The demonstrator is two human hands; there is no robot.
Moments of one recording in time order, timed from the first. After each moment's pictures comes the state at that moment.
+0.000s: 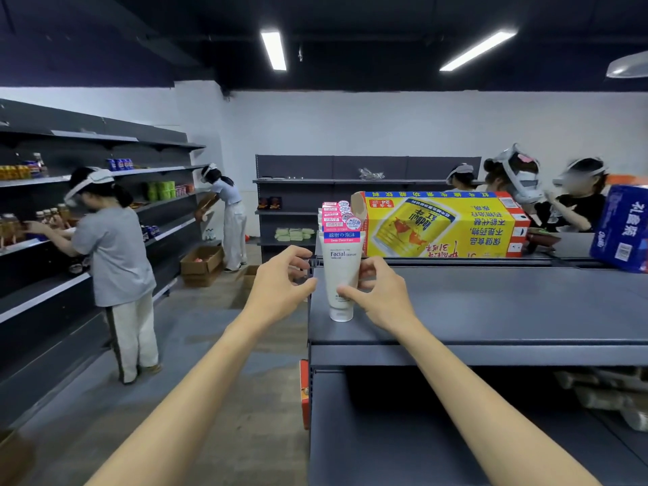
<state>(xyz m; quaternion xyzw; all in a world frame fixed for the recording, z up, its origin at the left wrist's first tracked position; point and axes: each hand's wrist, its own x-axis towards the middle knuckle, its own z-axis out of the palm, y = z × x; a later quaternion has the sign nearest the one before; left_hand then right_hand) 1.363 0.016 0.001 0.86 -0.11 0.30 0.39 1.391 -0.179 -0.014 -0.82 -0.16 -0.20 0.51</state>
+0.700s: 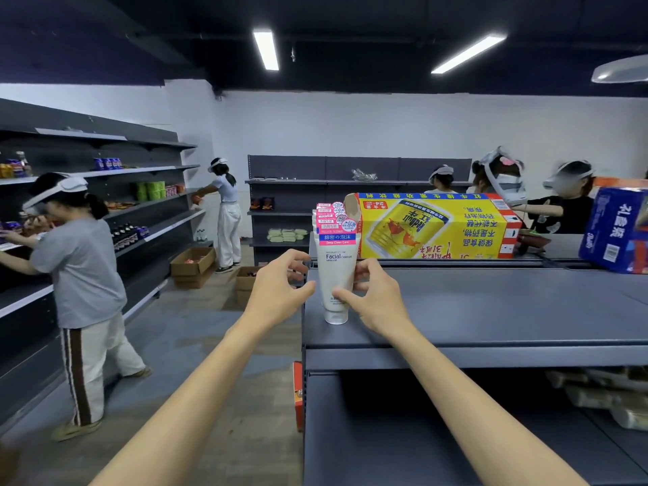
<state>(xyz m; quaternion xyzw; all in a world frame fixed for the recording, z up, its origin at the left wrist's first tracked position) 1.373 0.010 -0.002 0.86 -0.11 0.30 0.39 1.396 -0.178 -0.019 -0.83 -0.16 -0.21 0.49</state>
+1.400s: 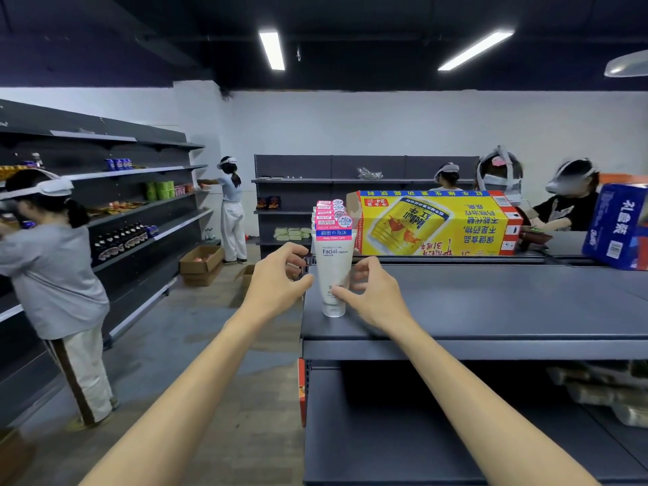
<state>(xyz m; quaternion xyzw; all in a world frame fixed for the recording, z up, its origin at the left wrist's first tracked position) 1.358 0.004 0.005 0.87 -0.09 0.31 0.38 1.389 -0.188 -0.020 -0.85 -0.16 -0.18 0.47</state>
